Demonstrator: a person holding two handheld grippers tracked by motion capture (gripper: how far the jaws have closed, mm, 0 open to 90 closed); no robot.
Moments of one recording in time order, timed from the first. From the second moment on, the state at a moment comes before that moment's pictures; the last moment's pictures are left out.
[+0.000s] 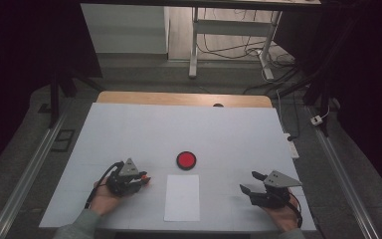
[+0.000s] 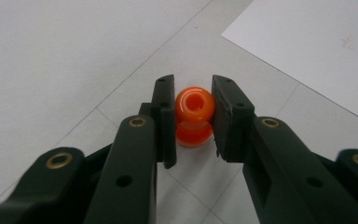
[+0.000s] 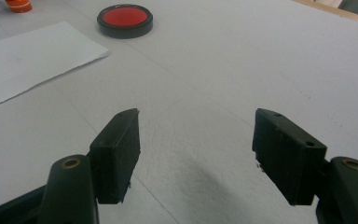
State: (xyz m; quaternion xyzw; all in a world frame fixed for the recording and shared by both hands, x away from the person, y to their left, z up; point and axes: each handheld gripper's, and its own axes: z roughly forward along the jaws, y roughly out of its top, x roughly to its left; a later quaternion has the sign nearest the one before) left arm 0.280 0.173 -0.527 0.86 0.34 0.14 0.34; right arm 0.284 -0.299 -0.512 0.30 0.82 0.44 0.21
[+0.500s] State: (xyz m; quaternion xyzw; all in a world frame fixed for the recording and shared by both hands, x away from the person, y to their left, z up) left arm 0.279 0.180 -0.522 0.85 0.35 0.13 0.37; right arm 0.284 -0.299 -0.512 0.30 0.82 0.45 0.21
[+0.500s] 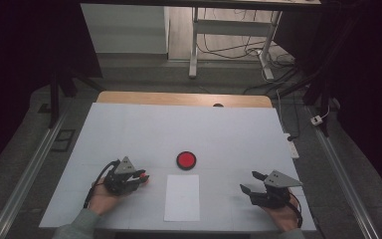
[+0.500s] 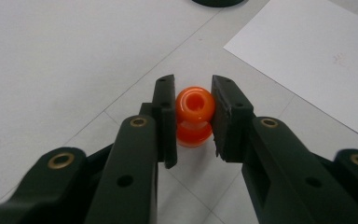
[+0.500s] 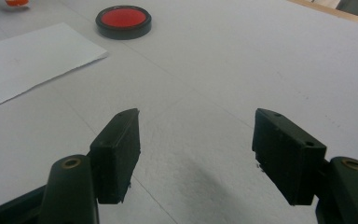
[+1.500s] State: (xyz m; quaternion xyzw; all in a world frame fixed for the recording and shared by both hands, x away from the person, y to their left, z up) left arm 0.276 0.191 -0.497 0.81 0.36 0.14 0.44; right arm 0.284 -0.298 -0.510 0.30 0.81 0.45 0.22
